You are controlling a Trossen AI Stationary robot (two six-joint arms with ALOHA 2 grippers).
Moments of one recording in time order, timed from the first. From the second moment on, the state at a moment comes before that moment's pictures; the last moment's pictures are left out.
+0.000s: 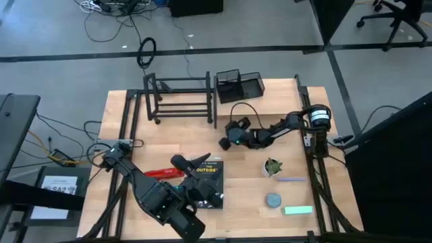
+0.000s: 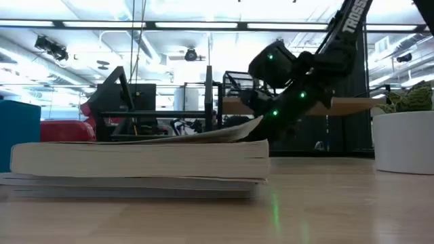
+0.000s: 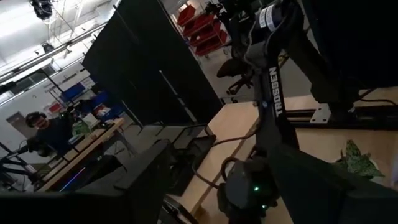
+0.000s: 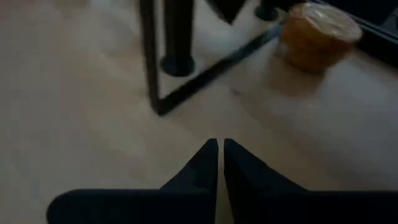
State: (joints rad) left arm -0.69 2.06 2.35 -1.25 -1.50 -0.49; right arm -0.07 1.93 0.82 0.38 0.66 0.41
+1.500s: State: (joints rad) left arm -0.65 2.06 2.35 -1.22 -1.46 -0.53; right arm -0.57 0.99 0.82 -0.77 -0.05 0.18
